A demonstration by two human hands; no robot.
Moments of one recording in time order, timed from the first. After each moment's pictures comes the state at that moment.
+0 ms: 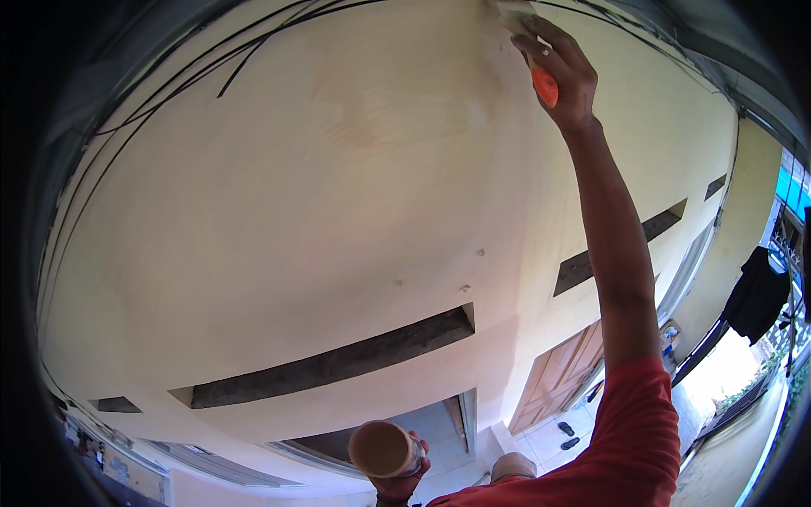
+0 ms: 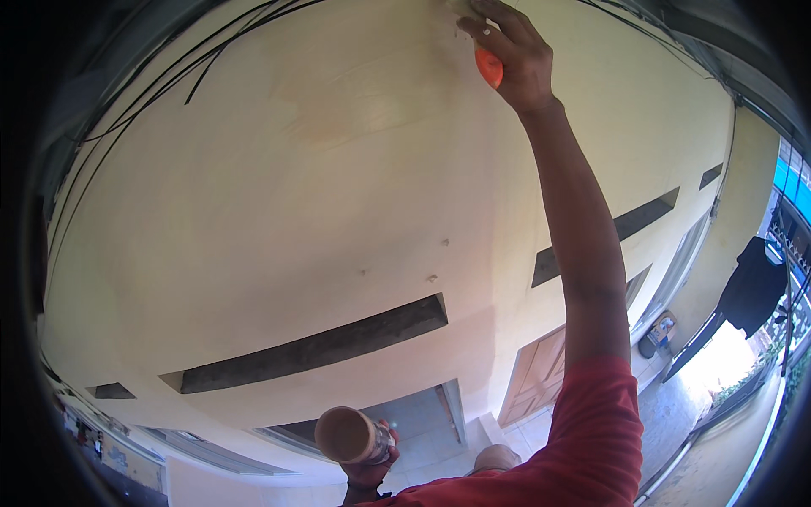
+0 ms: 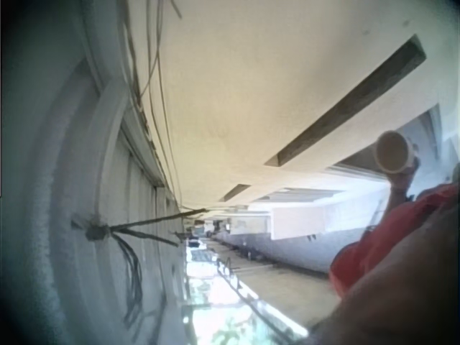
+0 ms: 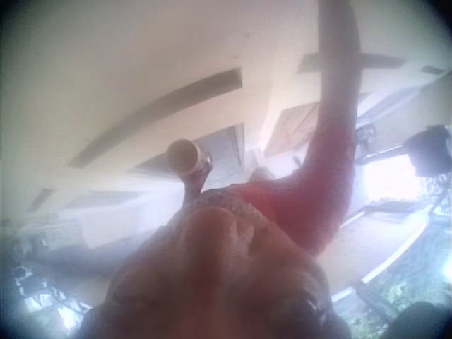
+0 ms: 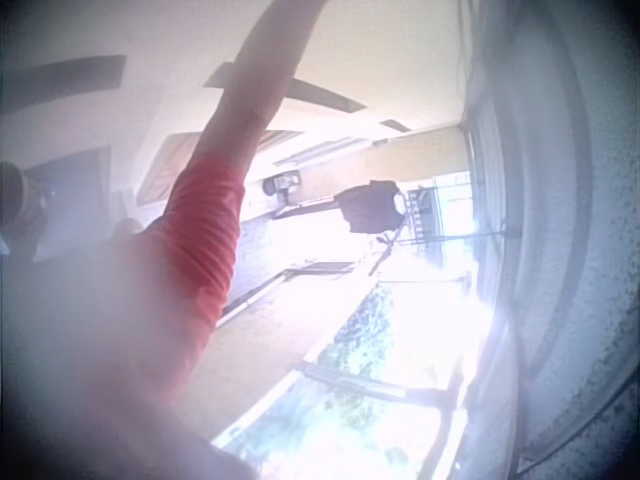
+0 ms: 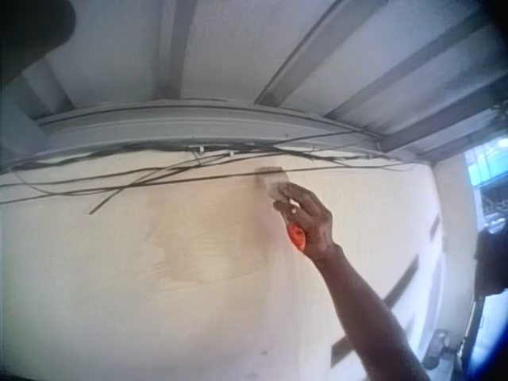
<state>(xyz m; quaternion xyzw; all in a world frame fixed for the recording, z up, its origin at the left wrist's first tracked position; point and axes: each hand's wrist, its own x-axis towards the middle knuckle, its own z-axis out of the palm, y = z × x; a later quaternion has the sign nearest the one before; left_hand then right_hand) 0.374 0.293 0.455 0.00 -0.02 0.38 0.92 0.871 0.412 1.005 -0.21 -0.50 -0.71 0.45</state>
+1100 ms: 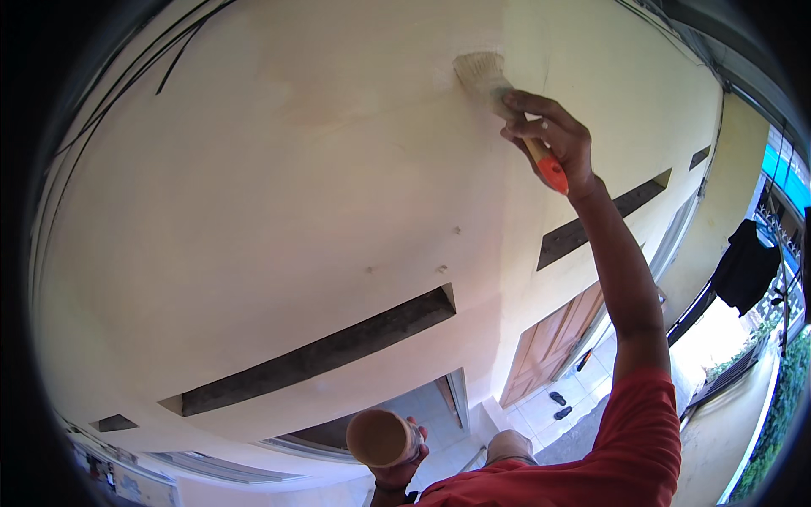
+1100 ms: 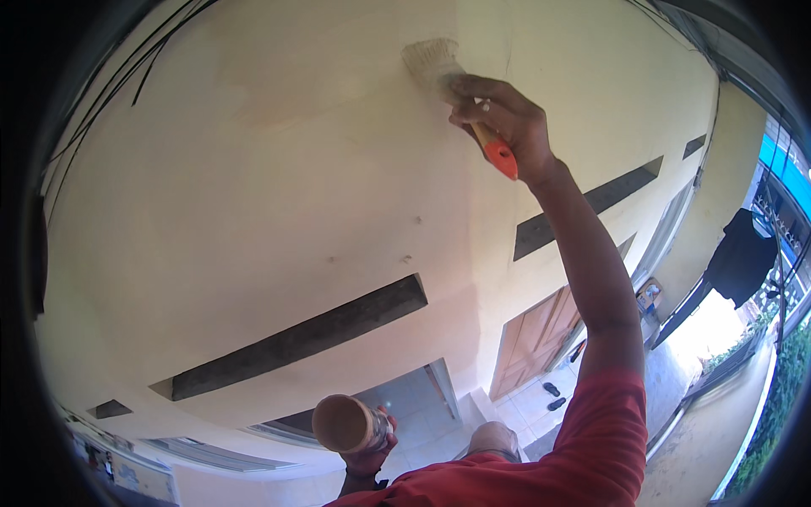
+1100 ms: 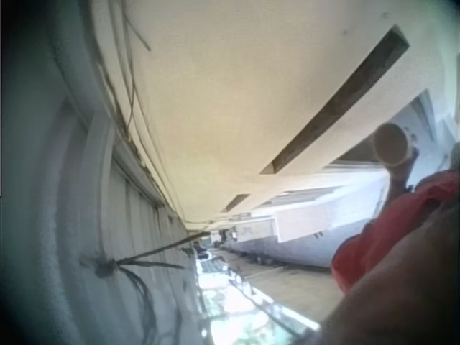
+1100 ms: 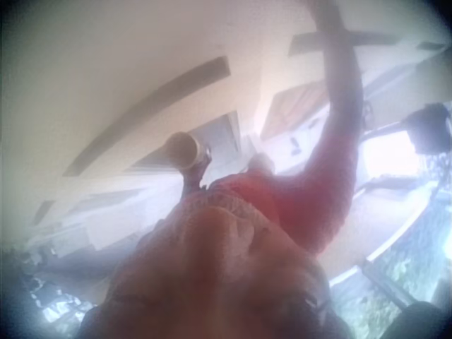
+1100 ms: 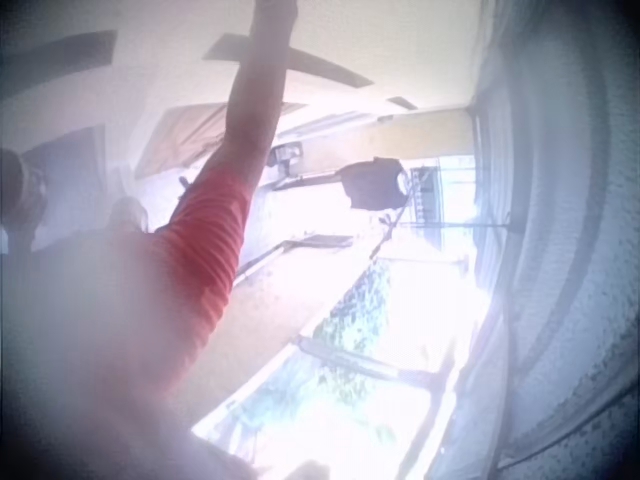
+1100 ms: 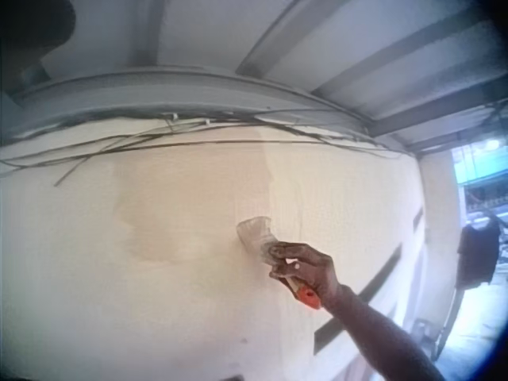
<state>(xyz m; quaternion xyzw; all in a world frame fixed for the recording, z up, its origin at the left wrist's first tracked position) 0.388 0.297 0.447 -0.03 -0.03 0.36 0.93 0.883 0.378 0.866 -0.29 -0.71 -0.42 0.49</state>
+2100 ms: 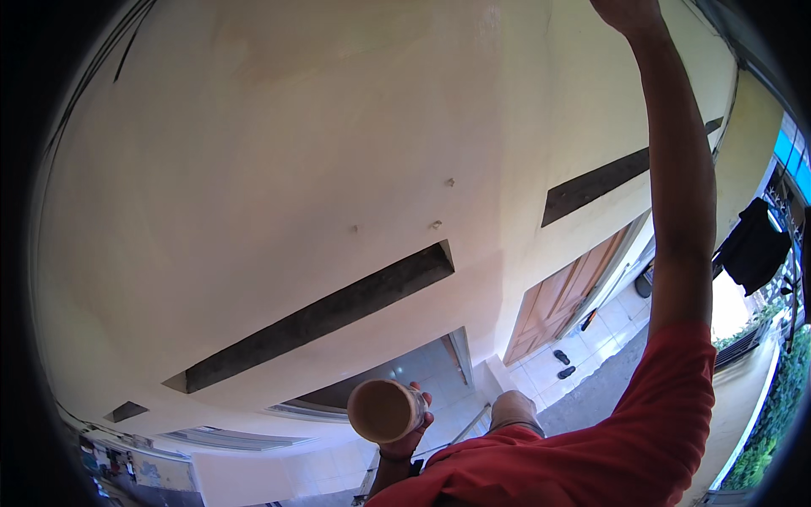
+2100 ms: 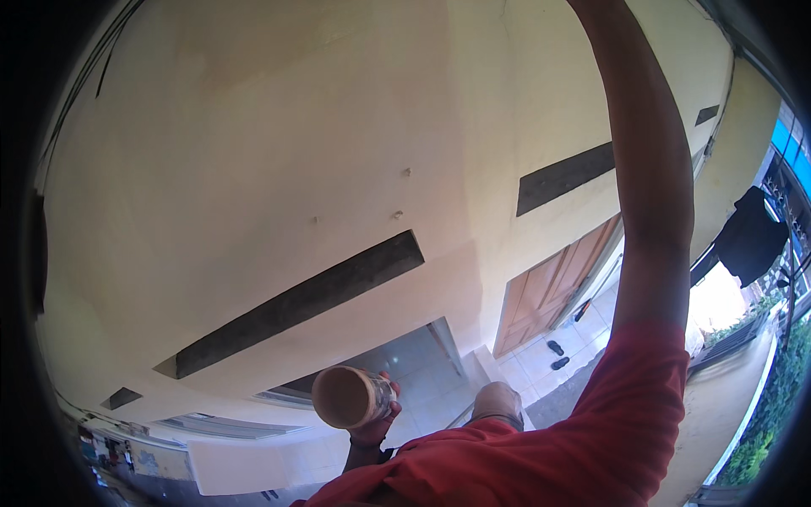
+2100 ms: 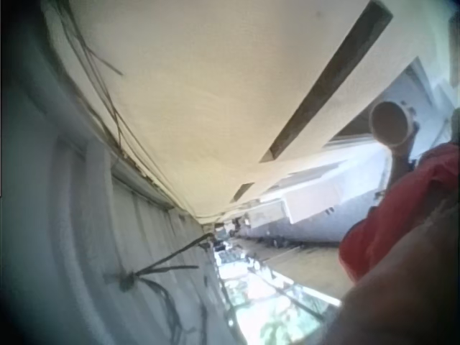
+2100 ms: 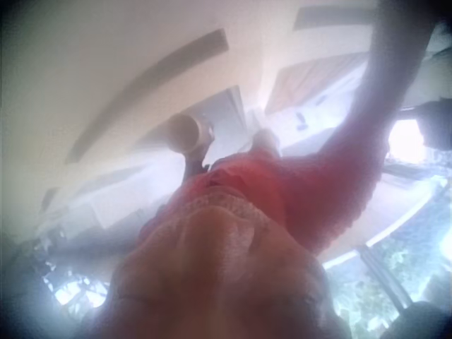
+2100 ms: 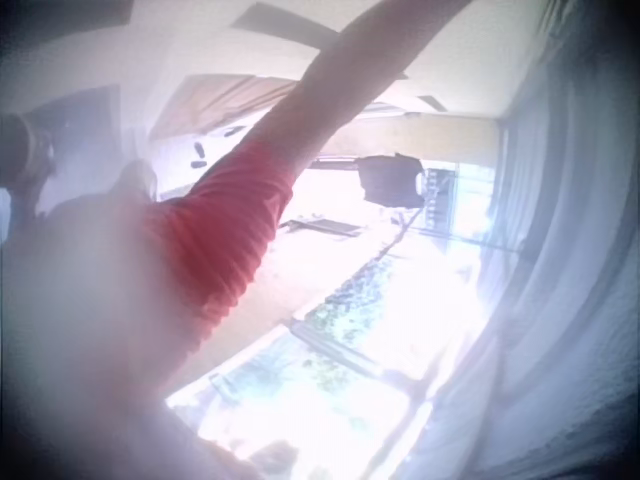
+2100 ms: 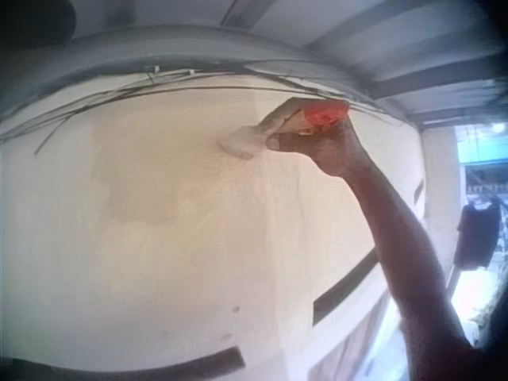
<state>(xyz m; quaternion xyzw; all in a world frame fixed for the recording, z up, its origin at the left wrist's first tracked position) 0.402 0.294 0.436 0.02 -0.04 0.35 0.94 0.886 0.332 1.013 -0.27 -0.76 -0.21 0.56</state>
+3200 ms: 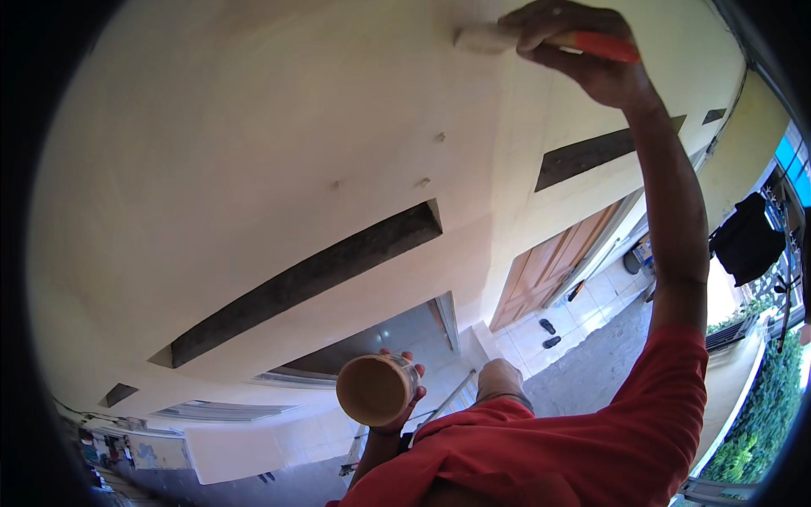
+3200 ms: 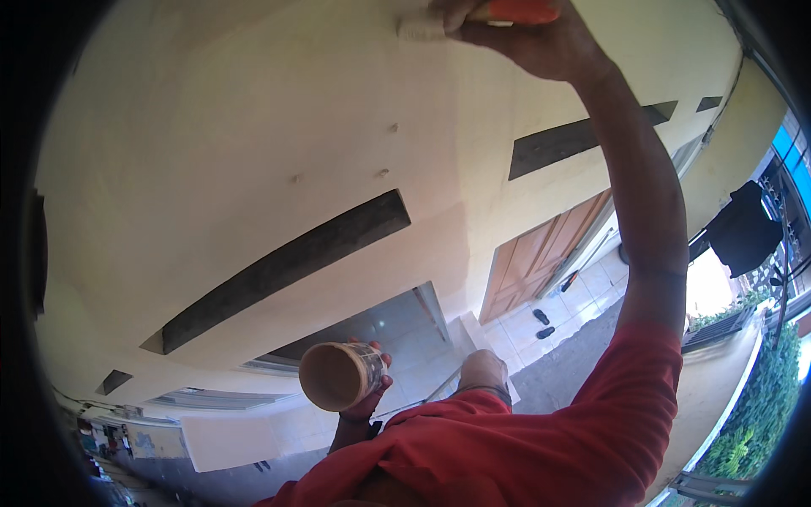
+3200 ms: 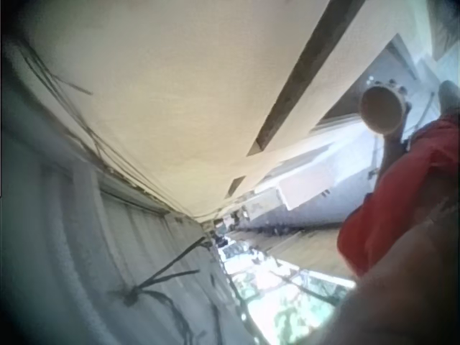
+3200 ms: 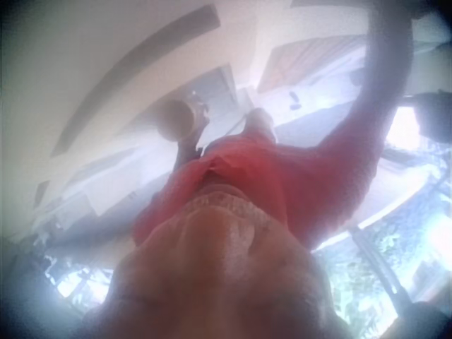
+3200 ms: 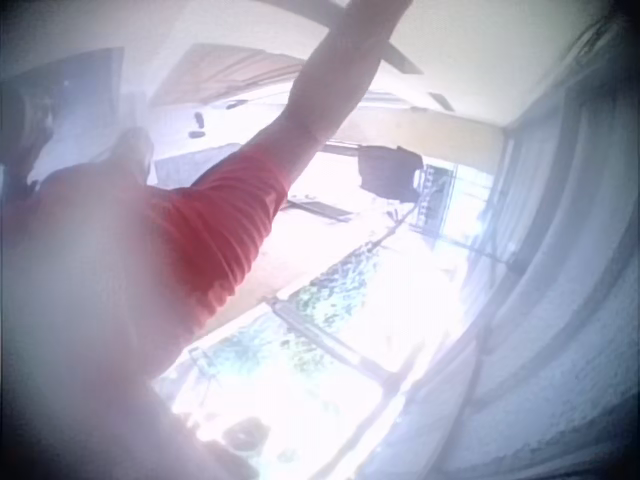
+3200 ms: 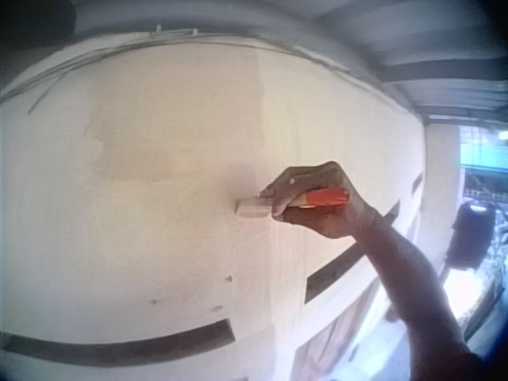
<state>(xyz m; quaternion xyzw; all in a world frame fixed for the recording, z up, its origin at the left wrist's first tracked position) 0.406 0.281 0.454 0.05 -0.06 0.35 0.93 0.886 0.341 0.889 -0.34 -0.82 -0.22 0.40</state>
